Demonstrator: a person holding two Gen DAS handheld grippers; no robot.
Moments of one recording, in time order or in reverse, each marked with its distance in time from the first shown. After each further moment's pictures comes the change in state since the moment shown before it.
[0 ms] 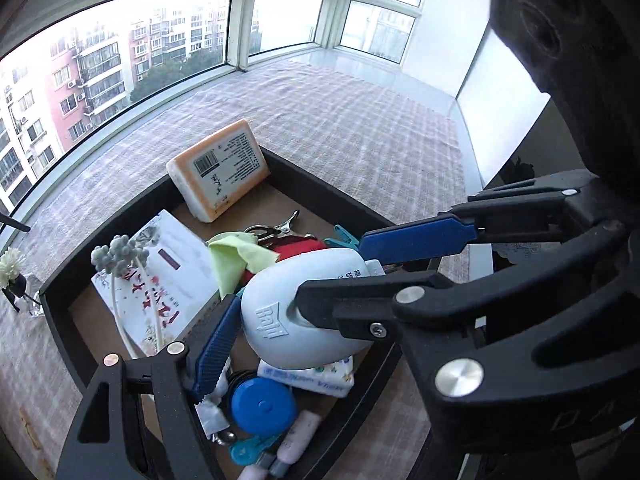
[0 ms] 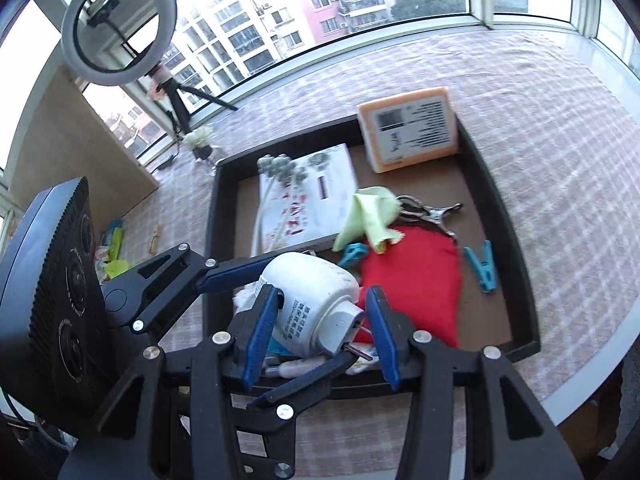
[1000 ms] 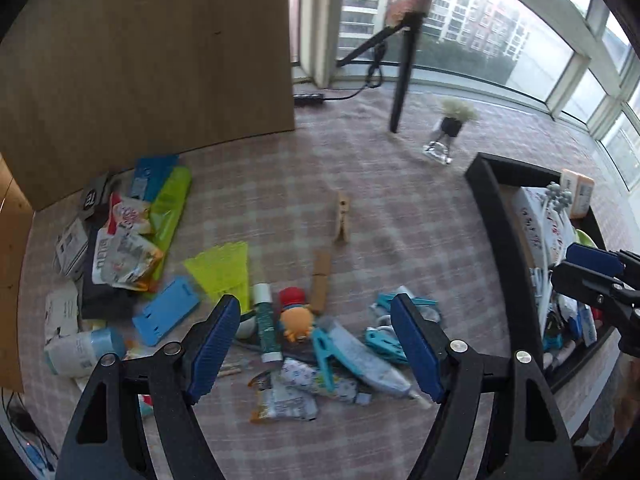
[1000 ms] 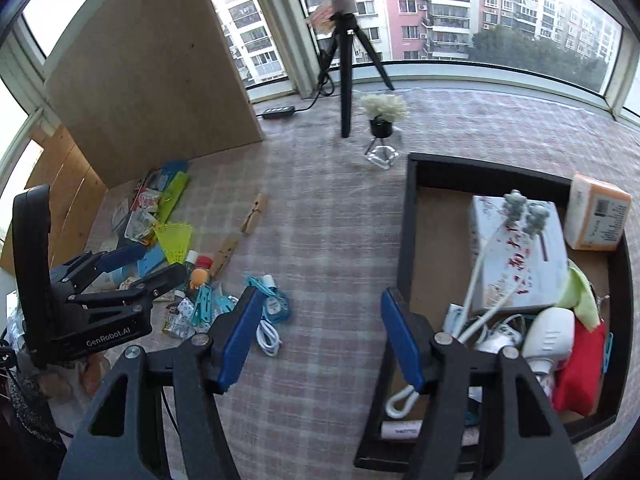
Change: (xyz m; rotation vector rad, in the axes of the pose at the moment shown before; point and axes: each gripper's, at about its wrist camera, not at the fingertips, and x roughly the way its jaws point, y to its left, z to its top) left arm -0.185 0.260 -0.226 -0.738 0.056 0.583; right arm 0.093 0.235 -0.006 -0.349 0.054 0.100
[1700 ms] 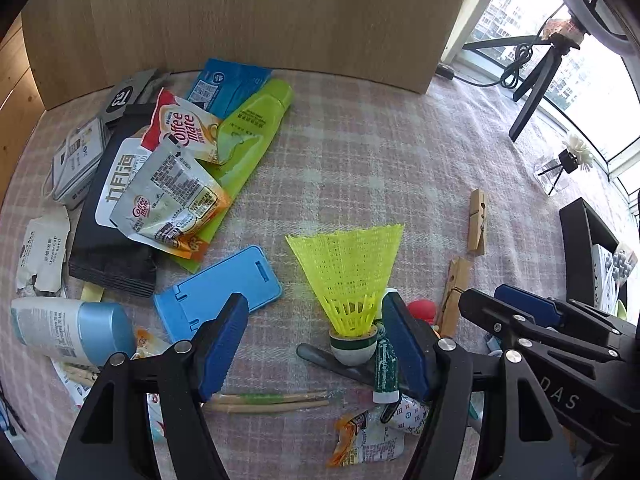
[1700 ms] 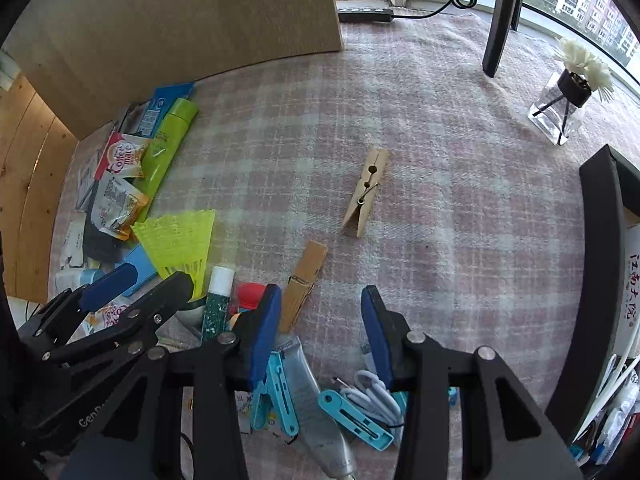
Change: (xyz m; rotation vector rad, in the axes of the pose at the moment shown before) left arm 0.078 0.081 -0.007 -0.247 0.127 0.009; right arm 0.166 0.102 0.035 -0.014 0.250 -0.032
